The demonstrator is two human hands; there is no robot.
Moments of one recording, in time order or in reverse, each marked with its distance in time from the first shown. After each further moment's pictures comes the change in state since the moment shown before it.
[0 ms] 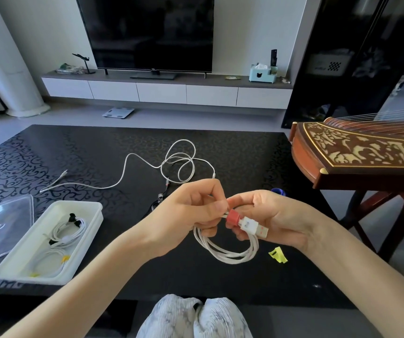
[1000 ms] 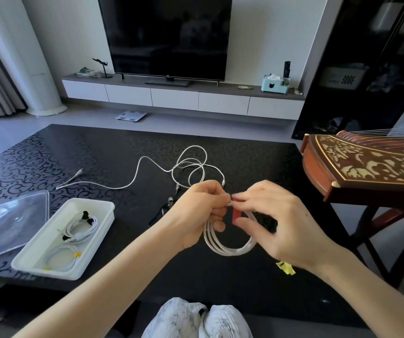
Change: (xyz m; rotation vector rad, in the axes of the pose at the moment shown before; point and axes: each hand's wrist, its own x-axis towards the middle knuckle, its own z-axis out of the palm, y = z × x) left_hand 0.016 0.004 0.004 -0.099 0.373 -0.246; right_hand -0.002 0.010 0.006 -1.273 0.360 -0.947
